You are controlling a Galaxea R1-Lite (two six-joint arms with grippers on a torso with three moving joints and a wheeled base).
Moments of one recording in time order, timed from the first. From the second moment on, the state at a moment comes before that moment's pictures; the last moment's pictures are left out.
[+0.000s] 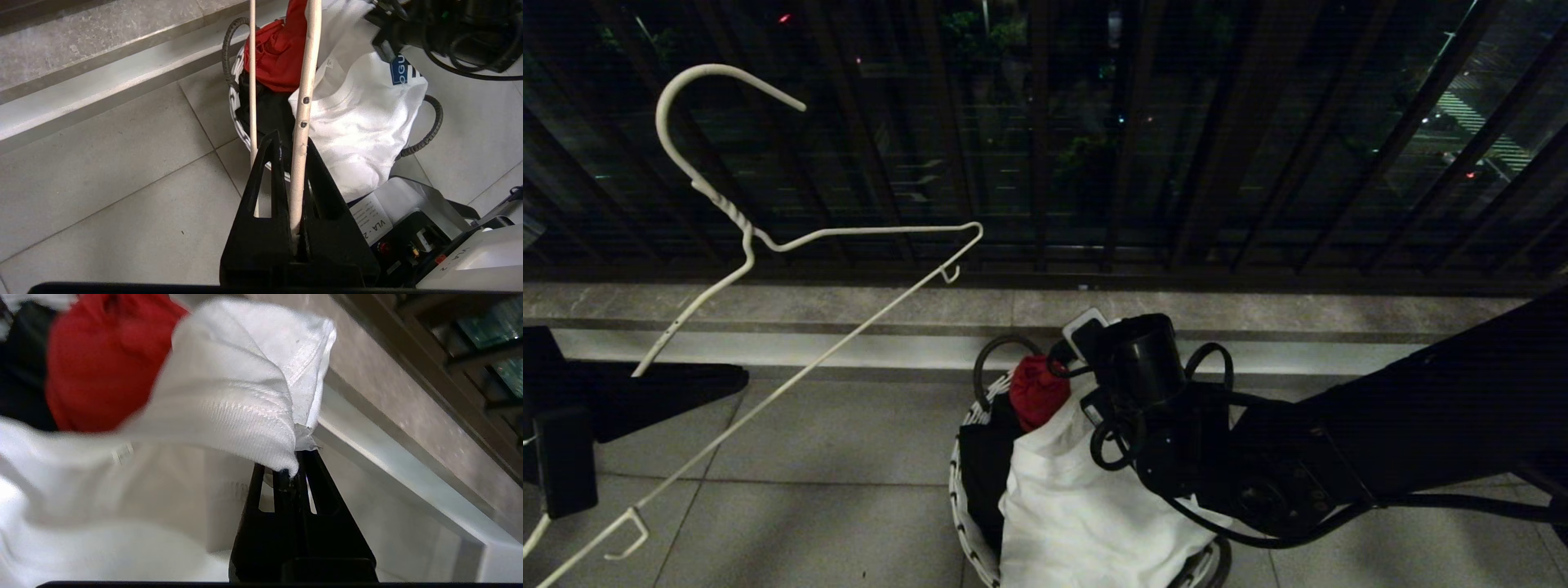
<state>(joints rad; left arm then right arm) -0.06 1.01 -0.90 0.25 -0.52 0.20 0.78 2.06 -1.13 -0.52 -0.74 -0.32</state>
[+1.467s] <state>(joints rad) -0.06 1.02 -0.90 0.25 -0.52 0.21 0.78 2.12 -1.29 -0.52 -0.73 -0.34</state>
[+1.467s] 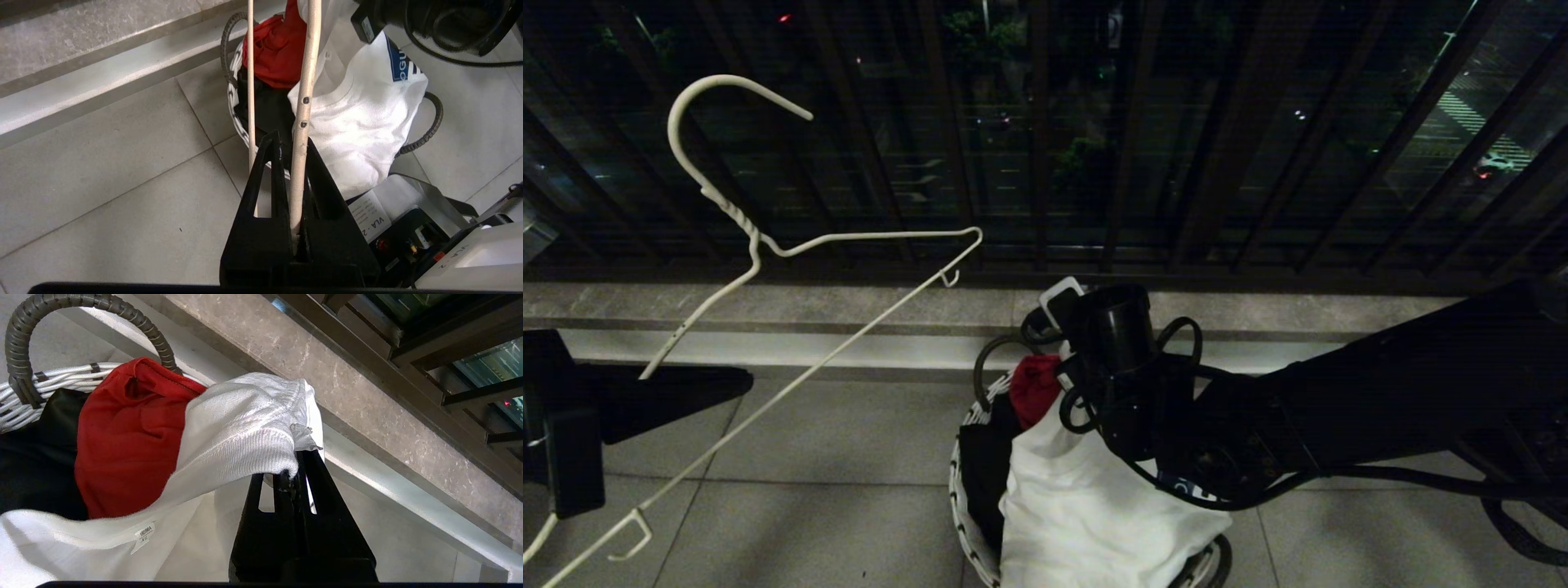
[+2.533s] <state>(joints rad) -0.06 1.00 -0.88 0.25 -0.52 0.24 0.78 2.09 -1.25 -0.52 -0.74 -0.34</state>
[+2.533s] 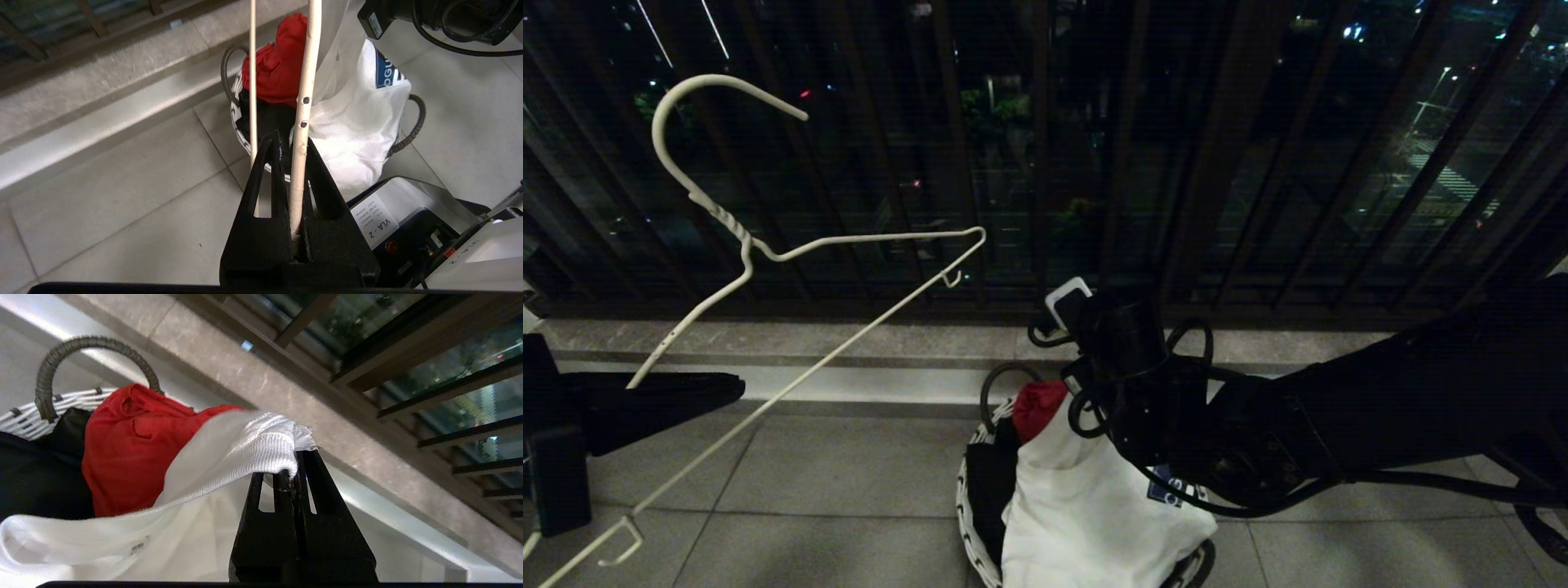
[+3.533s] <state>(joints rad) -0.06 0.98 -0.86 0.24 -0.52 0.28 0.78 2.08 -1.25 -0.52 -0.74 -0.34</state>
